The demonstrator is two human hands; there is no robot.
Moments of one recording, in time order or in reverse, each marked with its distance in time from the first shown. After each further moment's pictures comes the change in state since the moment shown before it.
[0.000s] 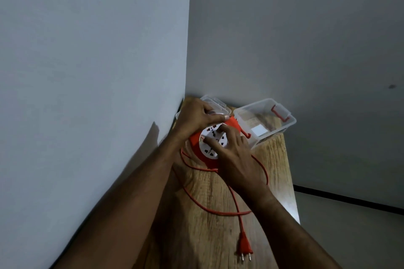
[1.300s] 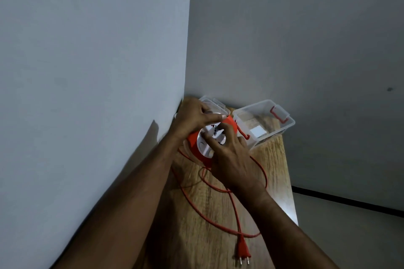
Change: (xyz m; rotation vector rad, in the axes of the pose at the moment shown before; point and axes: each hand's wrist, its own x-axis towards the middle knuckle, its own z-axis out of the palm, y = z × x) left_hand 0.002 -0.003 -0.006 -0.010 -0.015 -0.093; right_hand 0.010 -0.007 -0.003 -0.009 -0.062 0.041
